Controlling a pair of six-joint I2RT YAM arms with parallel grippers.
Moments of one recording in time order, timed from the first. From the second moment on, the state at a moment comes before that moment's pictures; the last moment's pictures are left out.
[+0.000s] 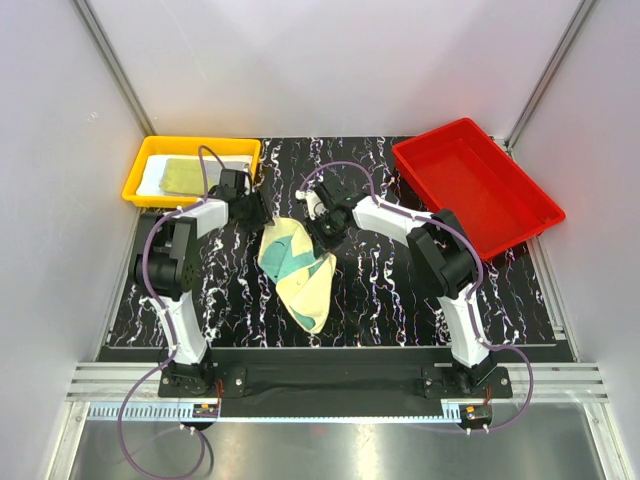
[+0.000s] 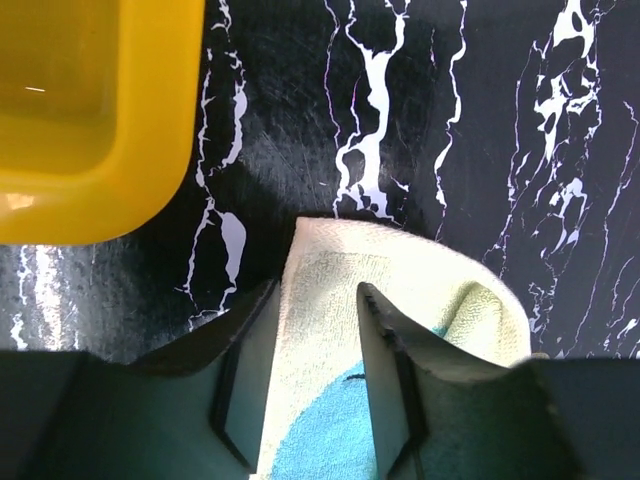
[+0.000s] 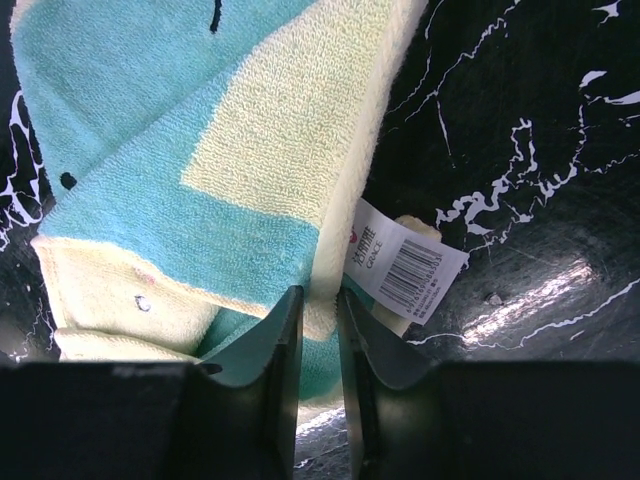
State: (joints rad) left arm -0.15 1.92 1.19 -0.20 0.22 -0.47; right arm 0.68 2.17 1.63 -0.56 -0.33 0.04
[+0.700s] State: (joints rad) left arm -0.18 1.80 1.20 -0.28 0.27 -0.44; right arm 0.67 2.14 1.76 -0.75 -0.18 0.01
